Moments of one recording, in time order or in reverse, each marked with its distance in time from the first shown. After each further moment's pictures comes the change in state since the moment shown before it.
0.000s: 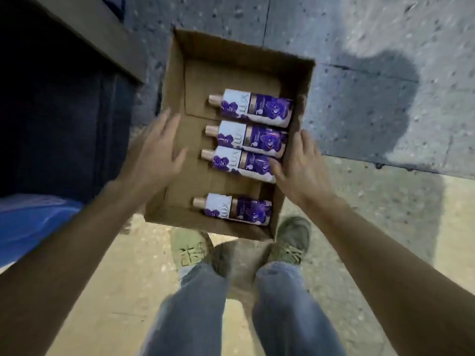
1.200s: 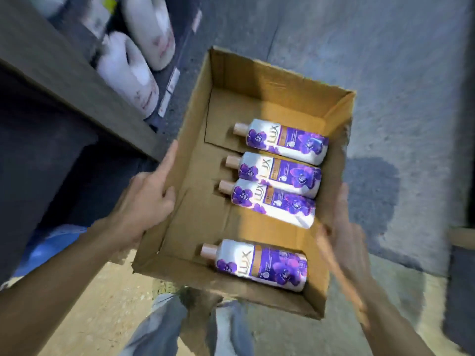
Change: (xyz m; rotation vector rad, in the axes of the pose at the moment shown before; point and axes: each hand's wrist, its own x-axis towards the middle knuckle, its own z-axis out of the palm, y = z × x) left_hand -0.064 0.152 -0.246 -0.239 0.089 -0.153; right_hand -0.104 0.032 -0.304 0.207 0.167 0.083
